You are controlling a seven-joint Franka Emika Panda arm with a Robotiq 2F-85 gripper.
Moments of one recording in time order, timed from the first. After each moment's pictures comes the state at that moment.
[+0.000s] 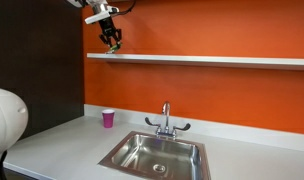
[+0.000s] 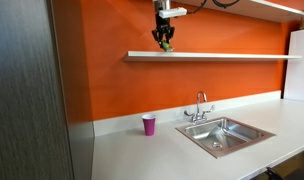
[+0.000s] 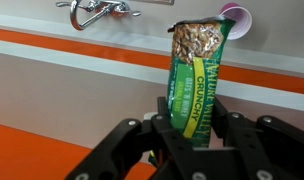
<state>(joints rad) 0.15 0.16 0.13 -1.27 -0.35 1.71 0.14</state>
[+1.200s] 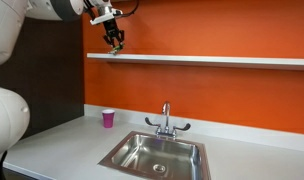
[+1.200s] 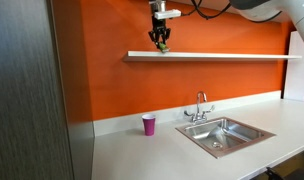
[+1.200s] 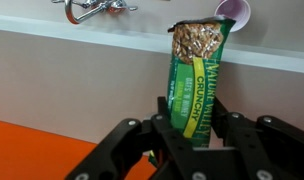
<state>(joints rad) 0.19 0.40 0.11 -0.89 -0.35 1.54 0.10</state>
